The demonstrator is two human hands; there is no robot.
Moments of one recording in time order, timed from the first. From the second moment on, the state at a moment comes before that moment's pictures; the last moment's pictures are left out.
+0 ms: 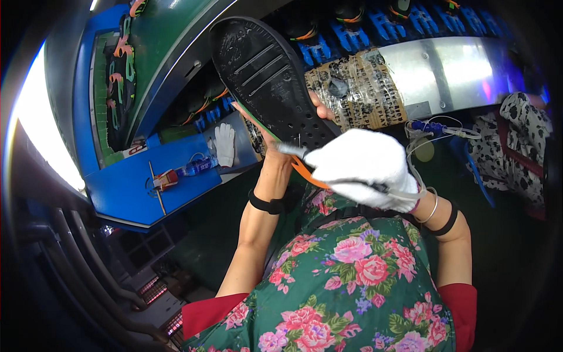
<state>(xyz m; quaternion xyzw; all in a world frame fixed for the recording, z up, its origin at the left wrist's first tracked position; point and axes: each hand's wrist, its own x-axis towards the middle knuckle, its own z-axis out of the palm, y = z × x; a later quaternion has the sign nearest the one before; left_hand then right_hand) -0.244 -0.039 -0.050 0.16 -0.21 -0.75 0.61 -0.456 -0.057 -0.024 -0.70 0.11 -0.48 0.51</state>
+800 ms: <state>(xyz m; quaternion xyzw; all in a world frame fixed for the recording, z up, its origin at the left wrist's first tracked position) -0.215 -0.048 -0.064 0.22 -0.25 -0.71 0.62 -0.467 -0.042 -0.028 -0.70 0.17 -0.48 0.49</state>
